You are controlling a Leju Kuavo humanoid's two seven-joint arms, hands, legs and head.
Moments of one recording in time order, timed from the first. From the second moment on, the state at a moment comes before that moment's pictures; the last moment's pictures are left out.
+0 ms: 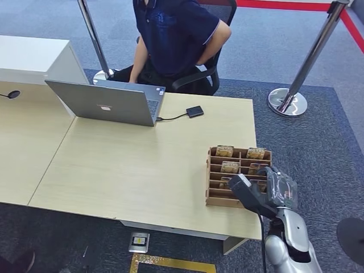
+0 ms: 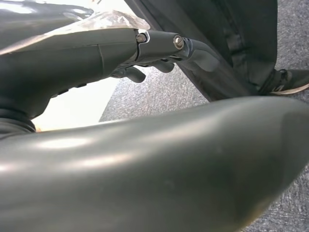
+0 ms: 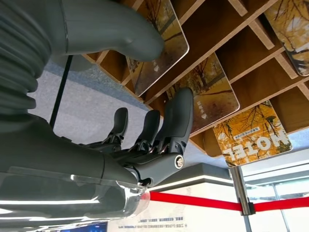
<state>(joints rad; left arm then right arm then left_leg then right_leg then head) -0.06 -0.26 0.74 -0.19 -1.47 0.54 0.17 -0.10 -0.03 0.32 -1.14 1.18 -0.15 0.10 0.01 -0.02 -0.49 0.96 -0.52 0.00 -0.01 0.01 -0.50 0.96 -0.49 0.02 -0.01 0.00</state>
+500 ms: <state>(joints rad) -0.06 -0.26 0.74 -0.19 -1.48 0.54 0.17 -0.09 -0.05 0.33 -1.14 1.19 -0.15 0.10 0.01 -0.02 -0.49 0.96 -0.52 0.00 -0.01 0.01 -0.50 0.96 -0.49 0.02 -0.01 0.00</state>
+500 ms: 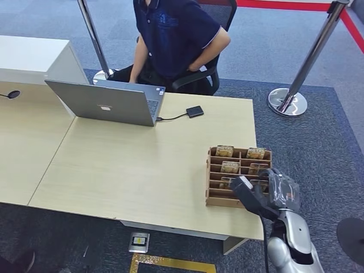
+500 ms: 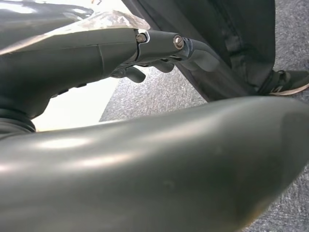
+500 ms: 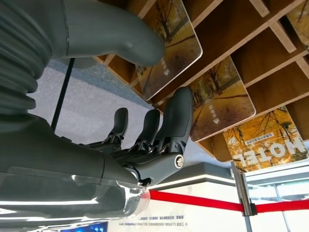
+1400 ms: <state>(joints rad) -0.06 -0.26 0.74 -0.19 -1.48 0.54 0.17 -0.08 -0.07 0.33 -1.15 1.19 -0.12 0.10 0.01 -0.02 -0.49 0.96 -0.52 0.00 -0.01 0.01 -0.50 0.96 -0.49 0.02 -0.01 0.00</state>
